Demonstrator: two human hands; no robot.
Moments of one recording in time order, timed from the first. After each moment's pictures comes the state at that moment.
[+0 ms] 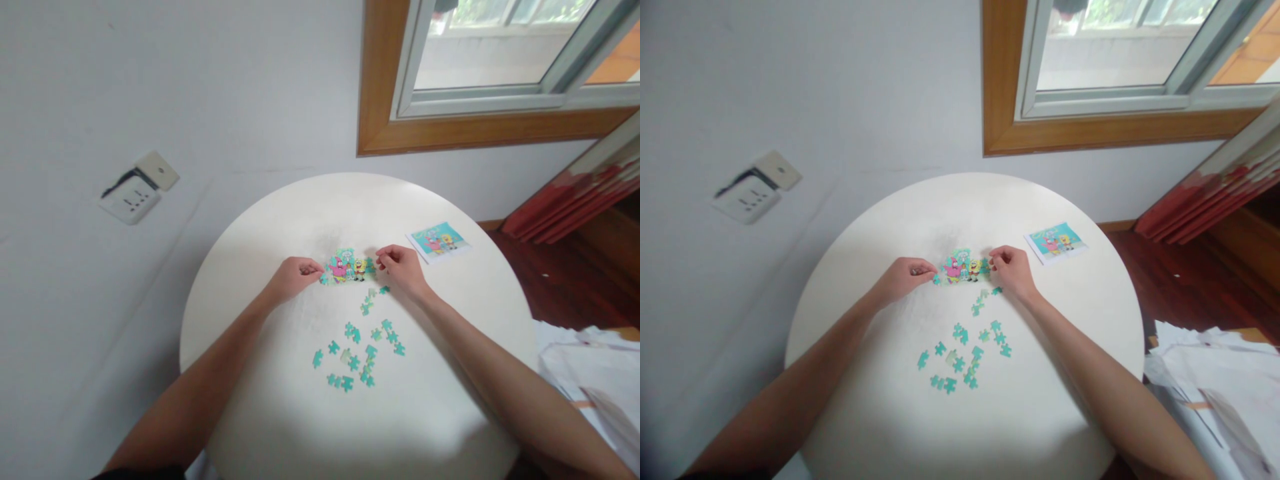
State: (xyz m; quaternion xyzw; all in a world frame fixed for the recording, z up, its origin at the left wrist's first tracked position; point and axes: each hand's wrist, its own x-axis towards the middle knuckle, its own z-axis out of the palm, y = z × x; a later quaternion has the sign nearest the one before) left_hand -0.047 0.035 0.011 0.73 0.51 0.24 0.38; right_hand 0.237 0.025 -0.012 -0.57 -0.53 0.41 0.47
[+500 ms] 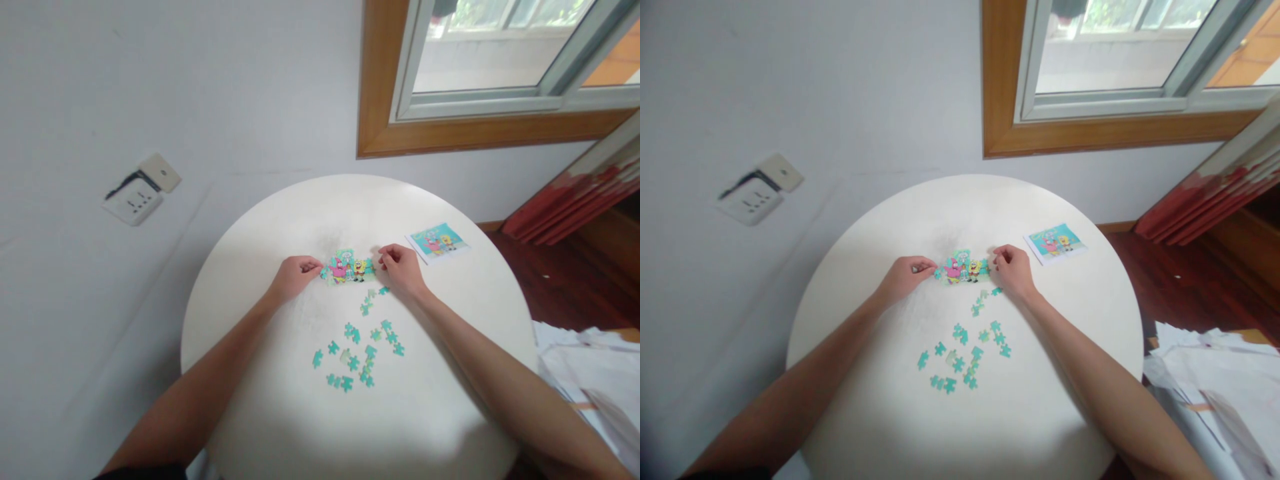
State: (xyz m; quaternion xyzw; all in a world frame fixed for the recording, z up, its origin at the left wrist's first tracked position) left_hand -0.041 0.039 0.002 0.71 0.55 0.29 0.34; right_hand 0.244 0.033 -0.025 -0.59 -0.55 0.36 0.47
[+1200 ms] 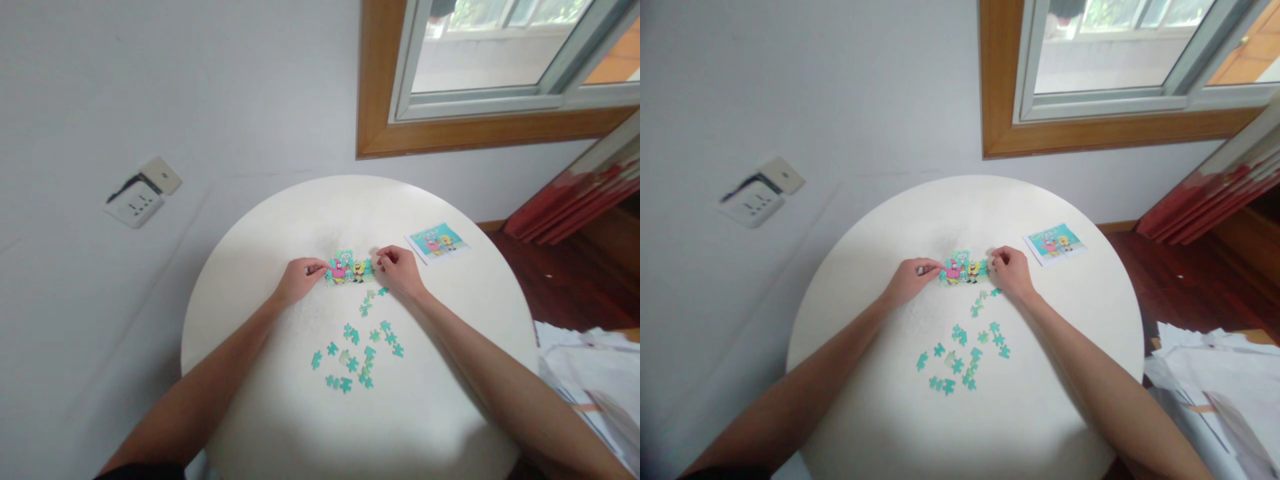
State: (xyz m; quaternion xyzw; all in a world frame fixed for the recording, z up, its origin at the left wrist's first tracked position) left_hand -0.031 0.038 -0.003 0.75 0.52 0.28 0.29; right_hand 0.242 0.032 -0.025 -0.60 -0.57 0.33 0.45
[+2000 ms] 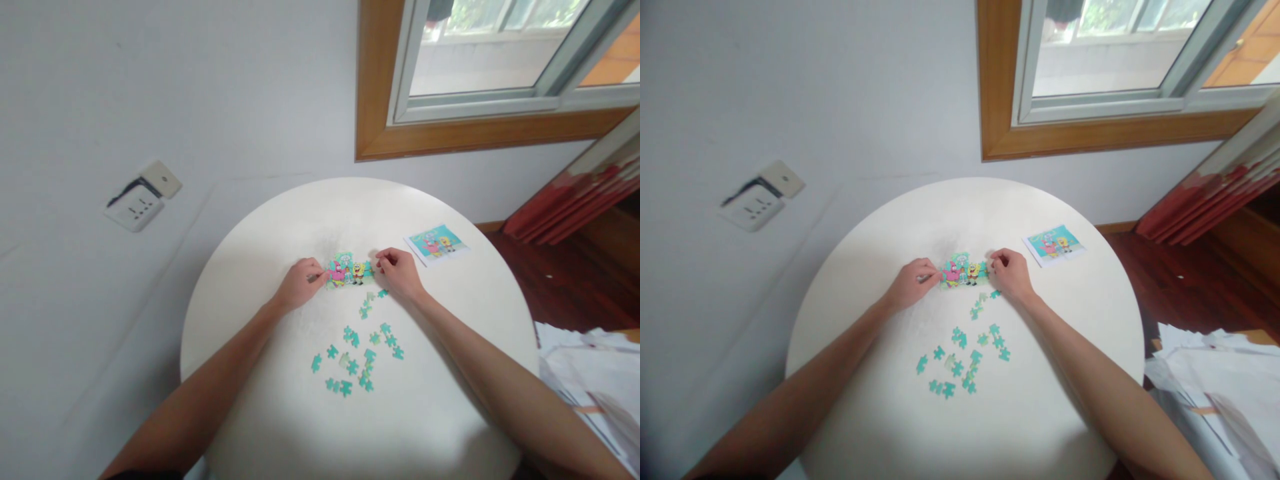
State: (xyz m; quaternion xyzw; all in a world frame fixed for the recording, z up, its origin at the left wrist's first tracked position) left_hand -0.032 0.035 -0.001 0.82 0.45 0.28 0.22; right_hand 0.243 0.033 -0.028 -0.60 -0.58 0.33 0.45
